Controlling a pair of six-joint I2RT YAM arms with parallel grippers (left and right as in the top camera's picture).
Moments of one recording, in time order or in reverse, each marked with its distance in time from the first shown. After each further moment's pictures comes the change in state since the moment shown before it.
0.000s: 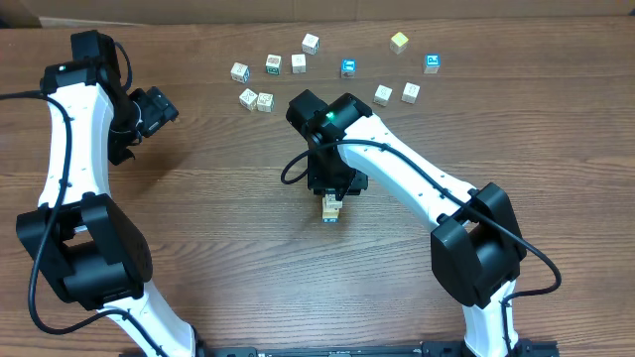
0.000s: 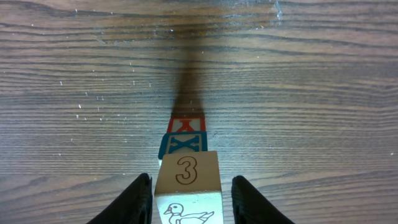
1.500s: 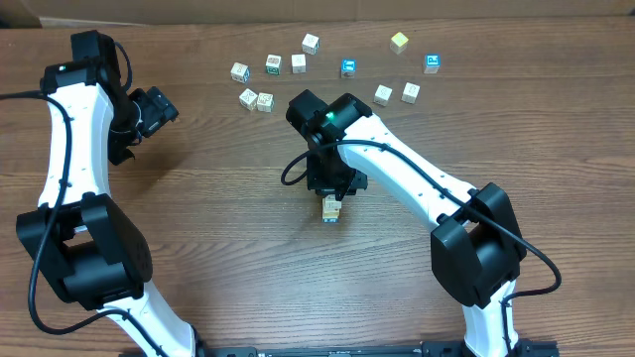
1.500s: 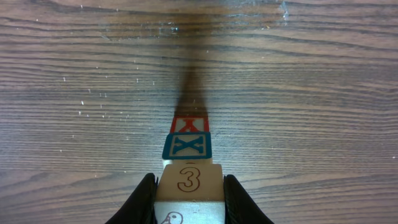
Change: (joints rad) left arm 0.000 0.000 0.000 0.000 0.000 0.000; right arm 0.000 0.000 0.000 0.003 -0.010 -0.019
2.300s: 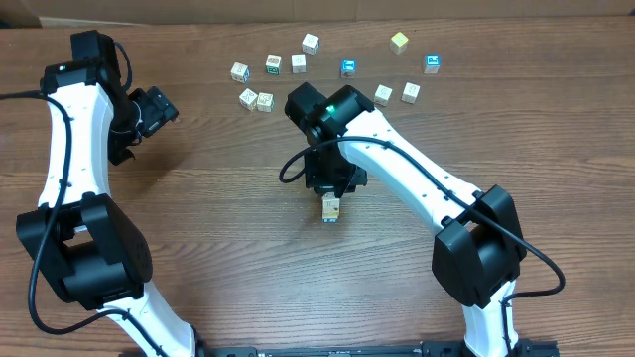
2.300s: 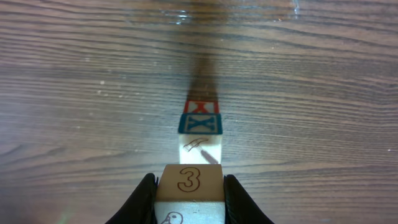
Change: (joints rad) left arm 0.000 0.000 0.000 0.000 0.000 0.000; right arm 0.000 0.000 0.058 -0.063 -0.039 -0.045
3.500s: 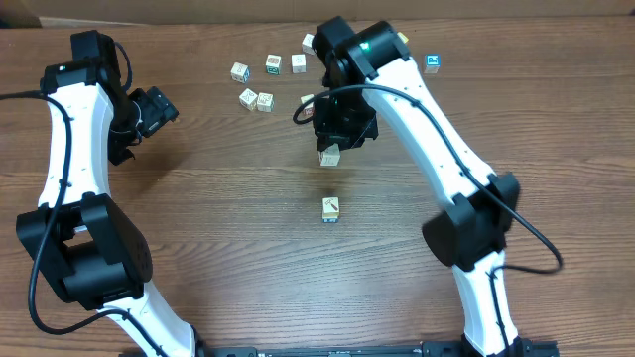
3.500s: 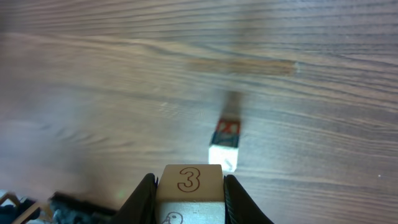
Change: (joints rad) left arm 0.000 0.000 0.000 0.000 0.000 0.000; right arm -0.150 0.160 0.548 -0.274 -0.183 -0.155
